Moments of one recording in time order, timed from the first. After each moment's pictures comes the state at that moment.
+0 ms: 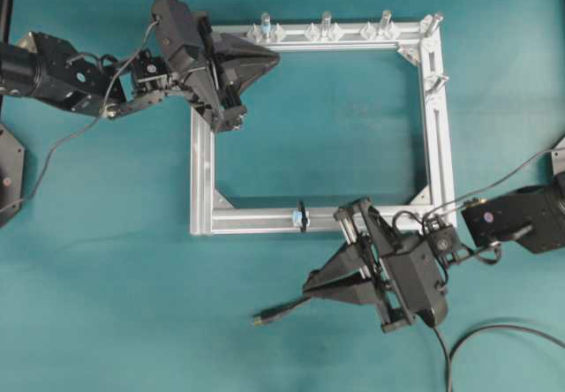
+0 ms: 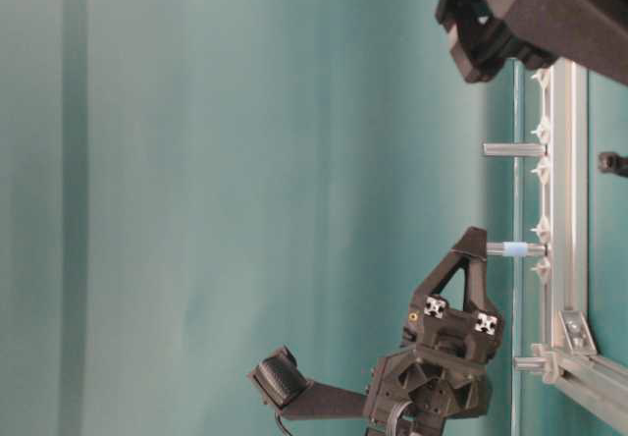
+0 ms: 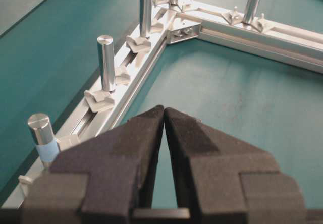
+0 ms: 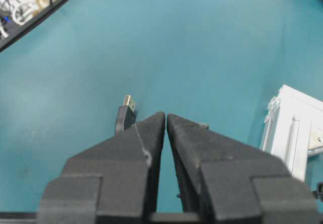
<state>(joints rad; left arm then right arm) 0.28 0.16 0.84 -0.11 -0.78 0.00 0.28 0.16 0.83 -0.11 -0.78 0.00</state>
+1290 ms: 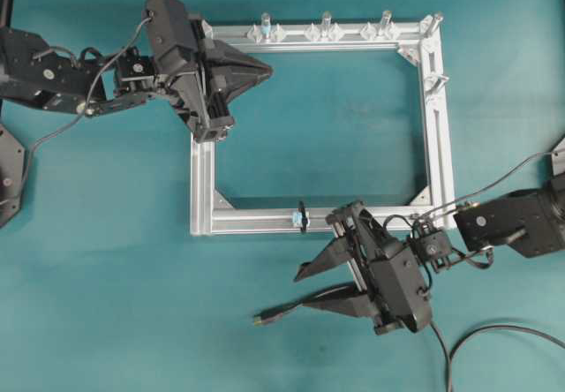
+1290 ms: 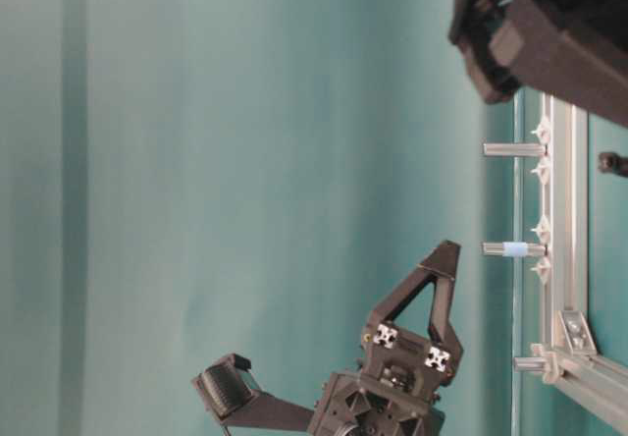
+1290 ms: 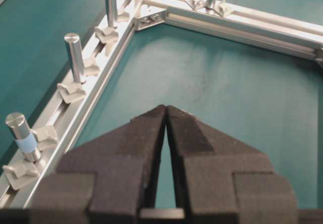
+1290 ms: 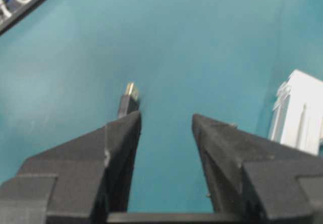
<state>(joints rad) 0.25 -0.01 0.85 -0.07 -0.52 -0.02 0.28 0.18 0.79 -0.11 -0.67 0.02</state>
